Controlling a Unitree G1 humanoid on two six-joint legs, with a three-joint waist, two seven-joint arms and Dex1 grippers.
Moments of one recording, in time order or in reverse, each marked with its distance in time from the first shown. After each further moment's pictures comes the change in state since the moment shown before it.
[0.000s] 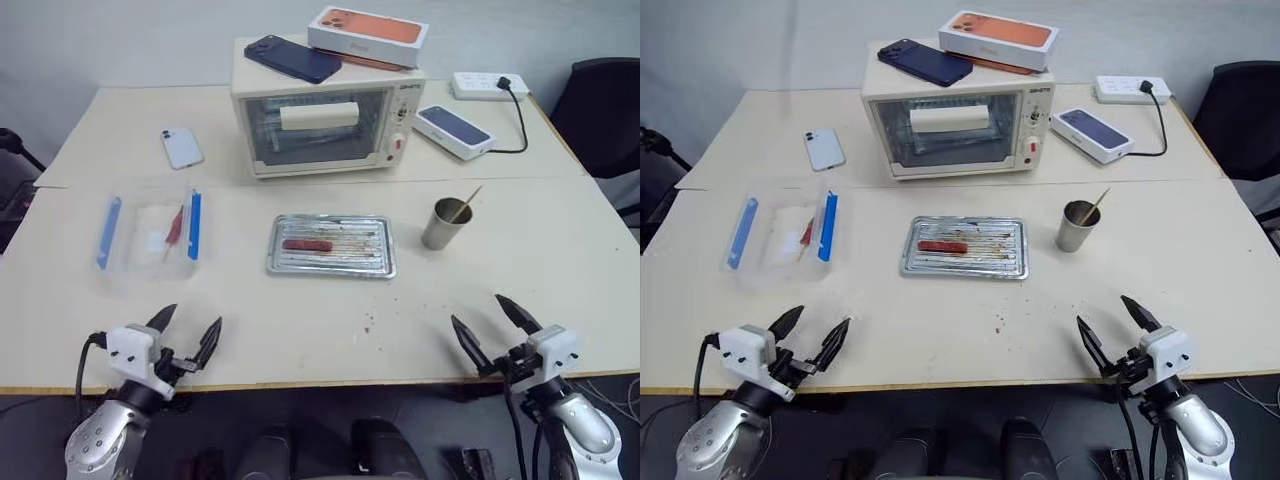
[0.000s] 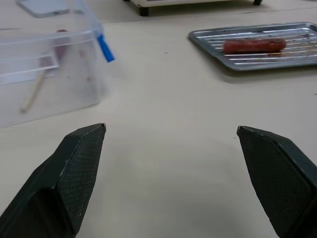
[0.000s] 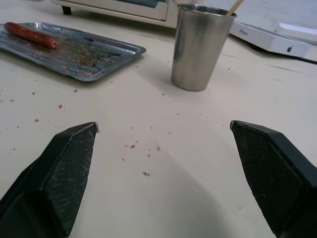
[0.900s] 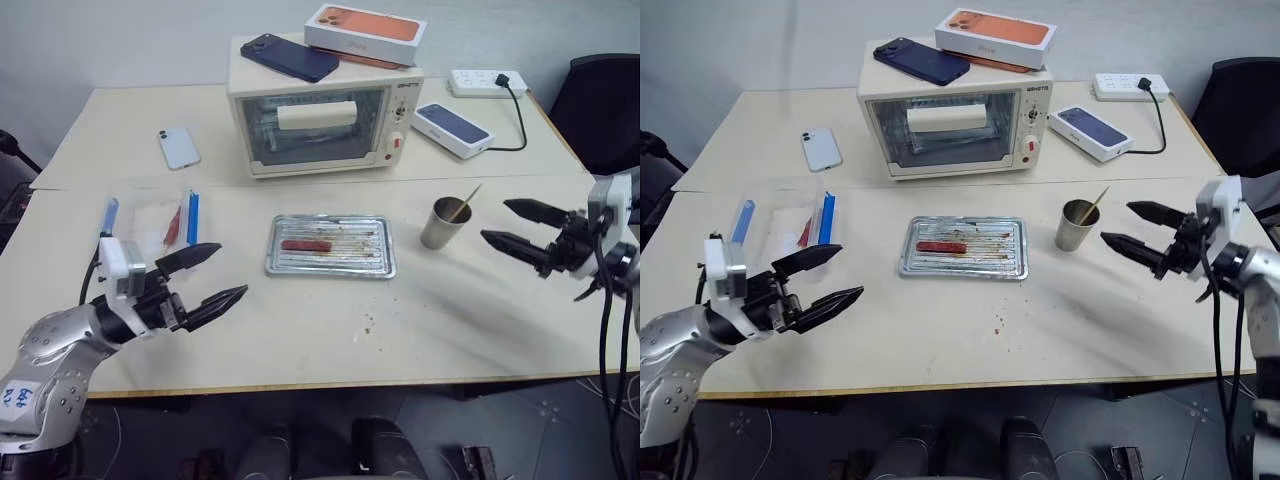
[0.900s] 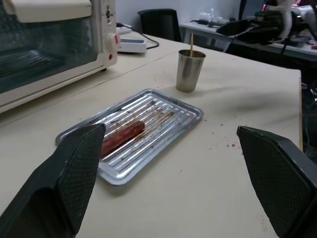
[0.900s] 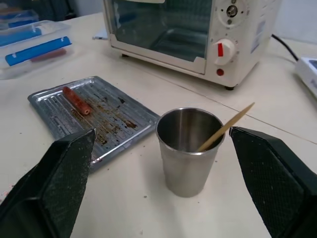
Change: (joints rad) left arm -0.392 0.387 0.005 0.031 -0.409 0.290 -0.450; right arm -0.813 -0.556 0.086 0.471 0.257 0.675 0.504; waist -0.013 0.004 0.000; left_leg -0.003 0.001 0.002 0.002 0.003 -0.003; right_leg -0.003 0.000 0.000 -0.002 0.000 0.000
